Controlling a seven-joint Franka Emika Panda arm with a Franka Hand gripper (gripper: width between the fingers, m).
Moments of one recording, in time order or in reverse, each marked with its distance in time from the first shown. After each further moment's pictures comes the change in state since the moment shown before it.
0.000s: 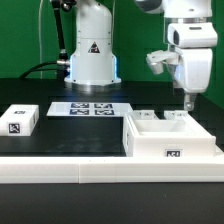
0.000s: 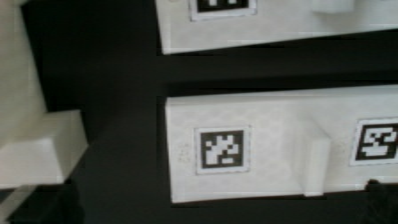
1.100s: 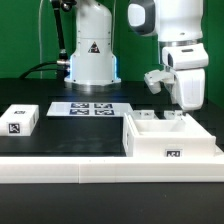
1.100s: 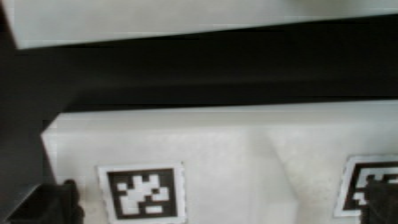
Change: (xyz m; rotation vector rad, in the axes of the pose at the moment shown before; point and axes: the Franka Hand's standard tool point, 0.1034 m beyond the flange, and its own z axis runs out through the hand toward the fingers) arm 0.000 -0.023 0.042 -0.036 0.076 0.004
